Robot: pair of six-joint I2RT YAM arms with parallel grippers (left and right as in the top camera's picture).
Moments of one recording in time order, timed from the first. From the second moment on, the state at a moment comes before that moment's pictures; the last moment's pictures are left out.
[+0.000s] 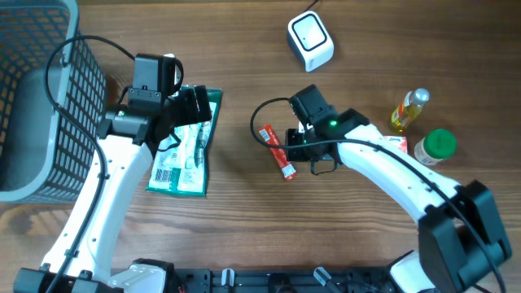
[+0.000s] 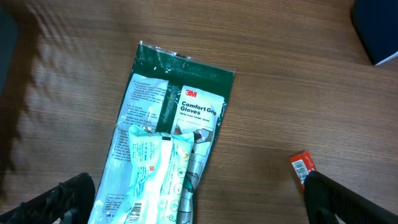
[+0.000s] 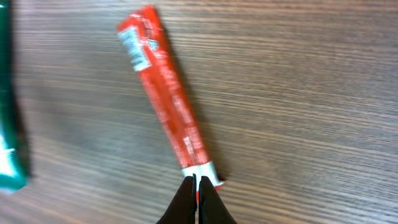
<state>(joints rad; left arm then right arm) -0.18 1.40 1.20 -0.78 -0.07 -0.32 0.56 1.65 1.11 -0.70 -0.15 0.52</state>
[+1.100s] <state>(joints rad) -0.18 1.40 1.20 -0.78 -0.07 -0.32 0.65 1.84 1.11 -0.69 -0.17 0.57</state>
